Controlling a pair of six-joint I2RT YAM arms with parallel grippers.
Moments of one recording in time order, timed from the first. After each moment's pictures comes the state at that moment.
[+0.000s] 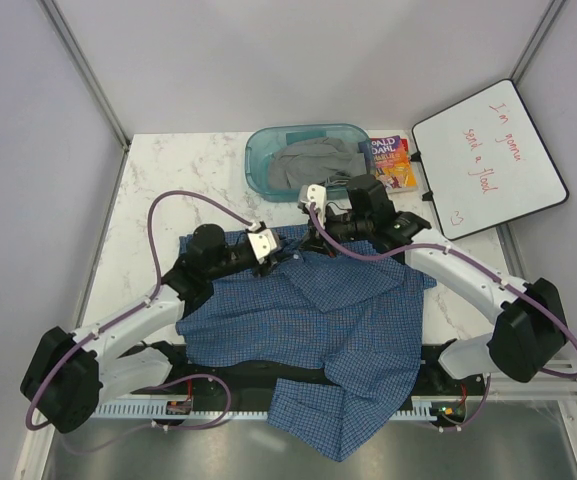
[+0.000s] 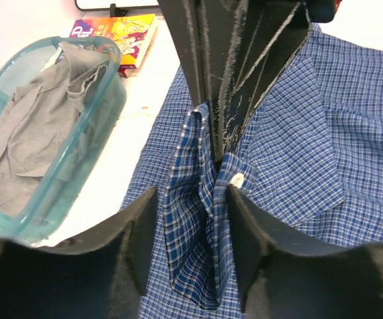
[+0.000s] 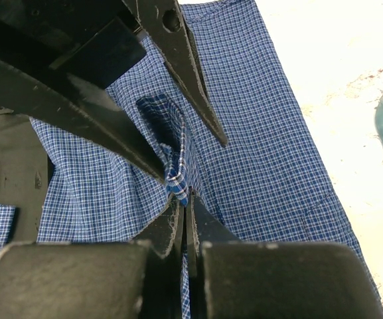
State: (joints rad) left arm -0.62 1.07 0.55 0.33 0.49 0.40; right arm 0.64 1.40 1.10 -0.26 -0.69 -0.33
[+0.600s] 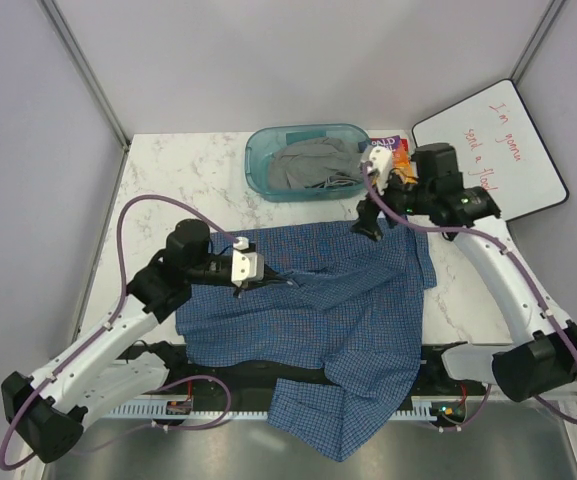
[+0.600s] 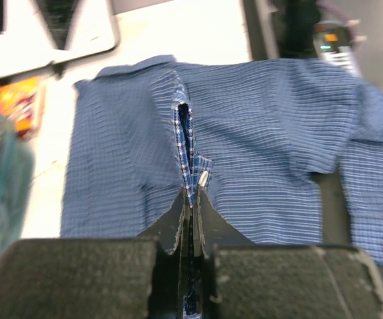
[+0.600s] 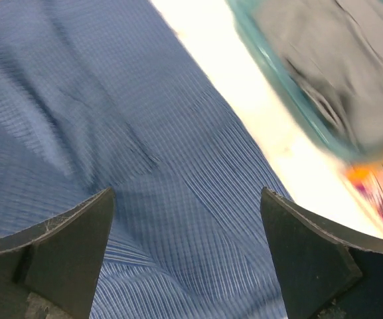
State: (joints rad) left arm -0.63 0.86 0.75 -0.23 0.85 0.53; right arm 0.34 1.29 1.32 -0.71 -0.63 -0.48
